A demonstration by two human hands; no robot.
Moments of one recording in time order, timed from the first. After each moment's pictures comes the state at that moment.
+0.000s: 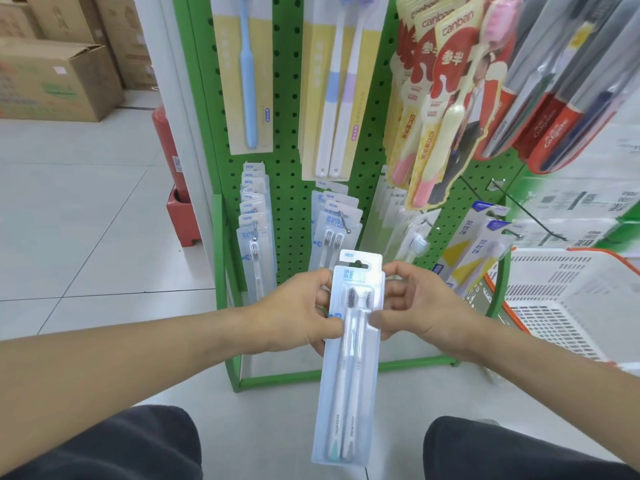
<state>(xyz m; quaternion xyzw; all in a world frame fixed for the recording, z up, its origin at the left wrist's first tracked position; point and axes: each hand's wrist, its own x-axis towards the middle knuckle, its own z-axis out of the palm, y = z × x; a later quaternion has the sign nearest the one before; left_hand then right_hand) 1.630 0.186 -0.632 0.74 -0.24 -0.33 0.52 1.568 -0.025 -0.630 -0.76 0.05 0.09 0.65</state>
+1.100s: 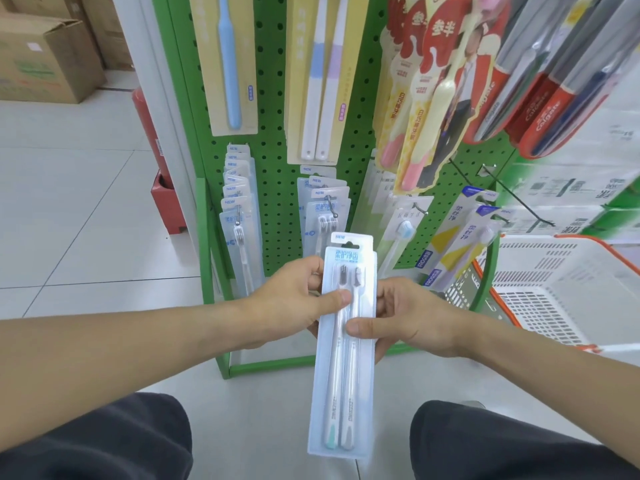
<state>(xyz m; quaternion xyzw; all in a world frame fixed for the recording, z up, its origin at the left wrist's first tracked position) 1.623 0.175 -0.639 0.72 -0.20 -0.32 0.59 1.556 -0.023 -0.631 -0.76 0.00 0.24 0.61</state>
